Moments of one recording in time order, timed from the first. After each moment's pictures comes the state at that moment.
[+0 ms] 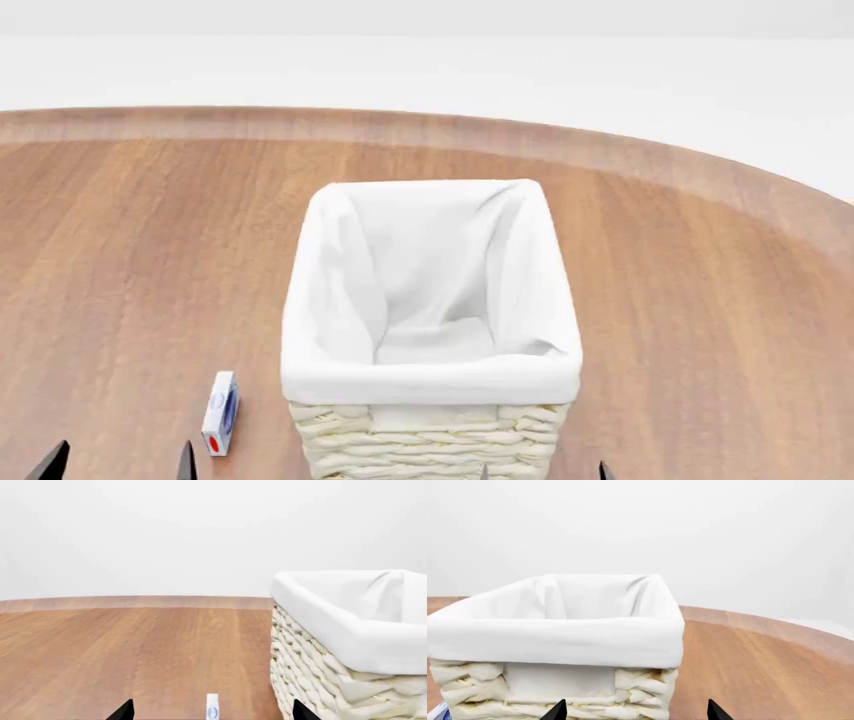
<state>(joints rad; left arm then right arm) -0.01 -0.21 0.22 0.04 -0.20 0.05 -0.26 -0.03 0.24 -0.27 -0.09 0.20 -0.07 0.21</state>
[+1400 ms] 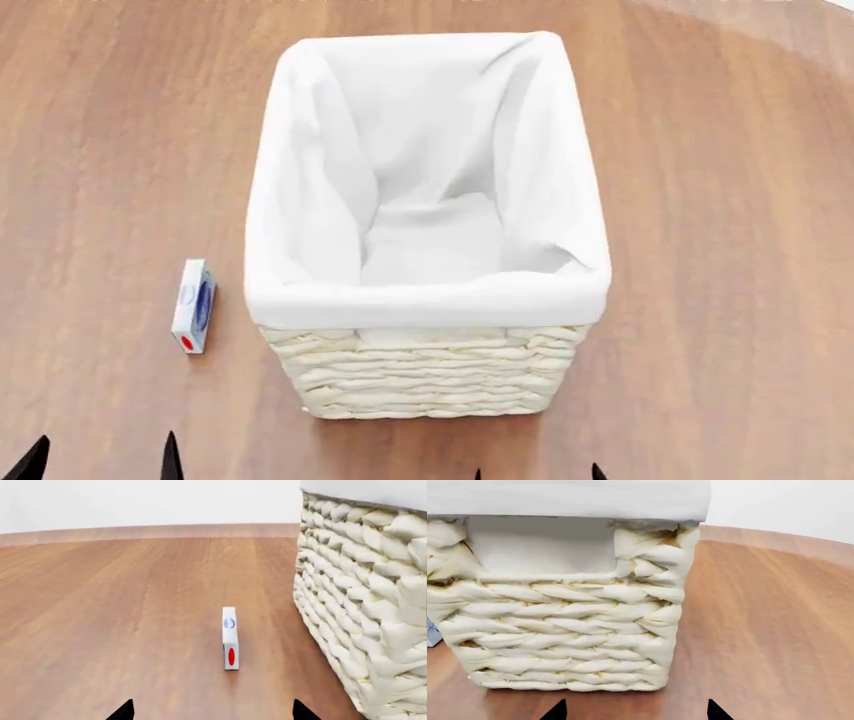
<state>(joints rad) -0.02 -0.23 0.24 0.02 -0.19 0.08 -0.32 -0.02 0.26 -0.31 -0.07 0.21 -0.09 0.23</state>
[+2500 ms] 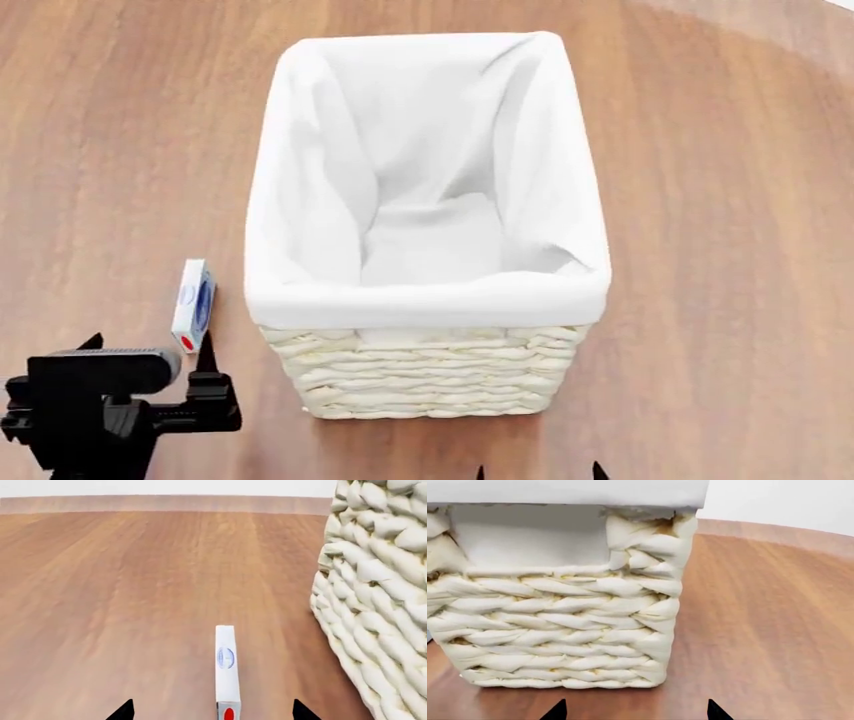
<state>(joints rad) -0.46 -0.19 0.26 -0.40 -0.29 -0.05 -0.22 0.00 0.27 -0.32 -0.03 0.24 -0.09 0.24</state>
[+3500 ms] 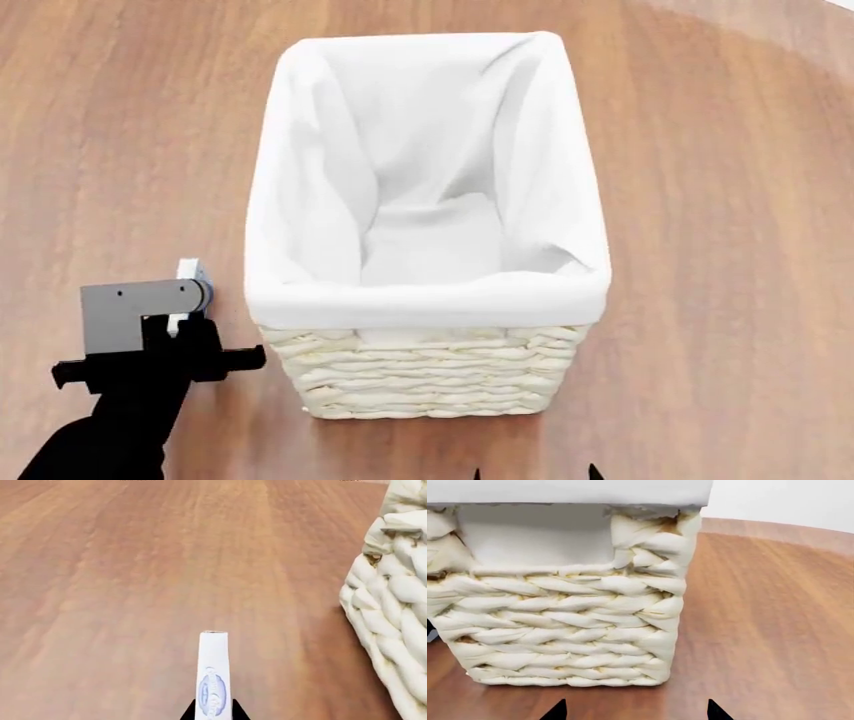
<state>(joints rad) -0.92 -0.04 0.20 -1.28 -0.28 0.20 -0.06 0.00 0.28 -0.34 -0.04 0.25 -0.10 0.25</state>
